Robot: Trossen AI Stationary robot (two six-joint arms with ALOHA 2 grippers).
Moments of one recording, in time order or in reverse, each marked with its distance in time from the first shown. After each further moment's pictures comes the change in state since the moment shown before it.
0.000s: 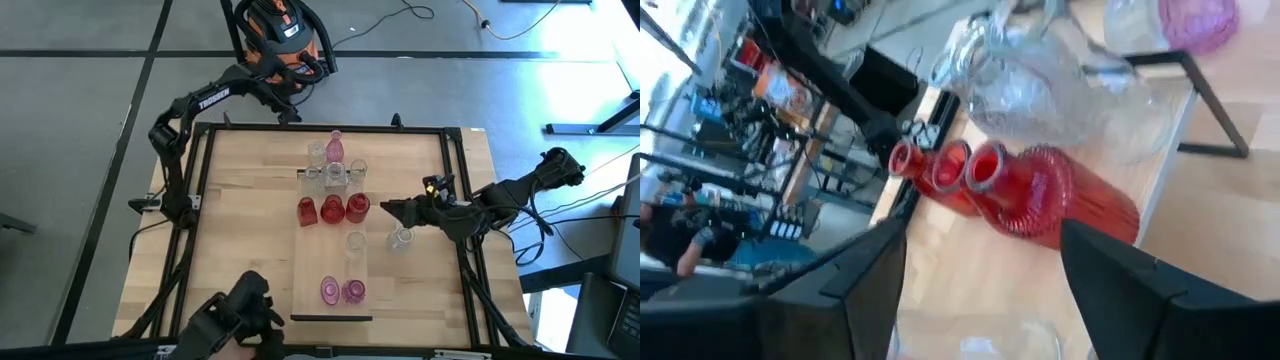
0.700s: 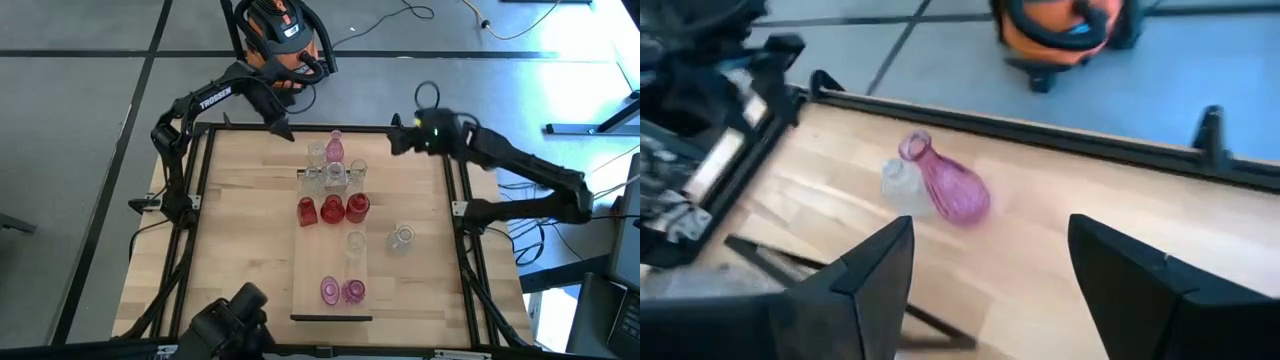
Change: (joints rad) left arm -0.030 0.023 0.094 -0.434 0.251 0.085; right arm -0.907 -0.001 -0.003 -0.055 -0.455 -0.750
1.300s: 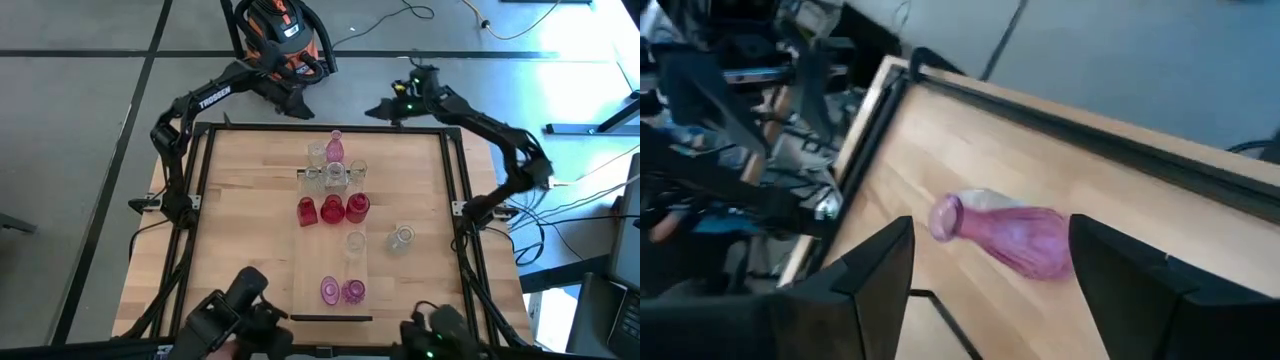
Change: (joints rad) left arm 0.015 0.000 -0.001 0.403 0.187 -0.660; right arm -0.559 0.449 0.010 0.472 -0.953 -0.192
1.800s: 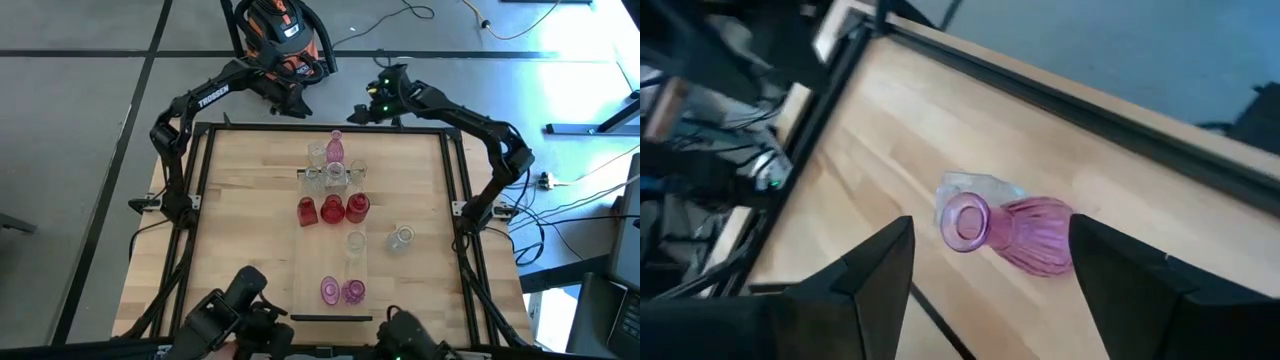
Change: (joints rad) left arm 0.018 0.000 0.000 -0.001 -0.076 -0.163; right arm 0.161 0.172 0.298 -0.272 0.212 -0.058
